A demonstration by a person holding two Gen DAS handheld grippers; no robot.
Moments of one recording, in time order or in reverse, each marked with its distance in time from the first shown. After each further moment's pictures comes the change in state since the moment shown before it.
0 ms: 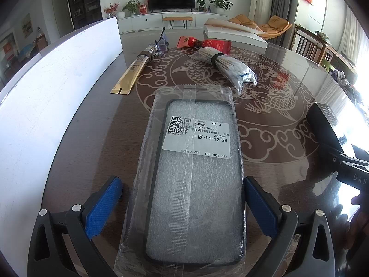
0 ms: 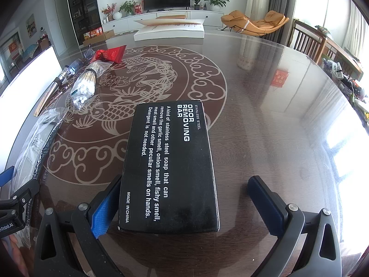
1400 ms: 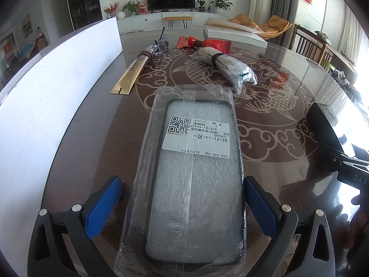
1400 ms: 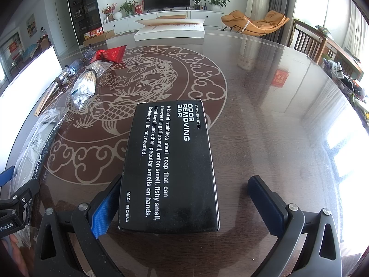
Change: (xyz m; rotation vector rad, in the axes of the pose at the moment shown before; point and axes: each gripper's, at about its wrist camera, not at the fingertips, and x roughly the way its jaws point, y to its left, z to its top) left arm 0.000 0.000 0.000 -0.001 -0.002 0.001; right arm -0.001 0.000 0.000 0.000 0.000 0.000
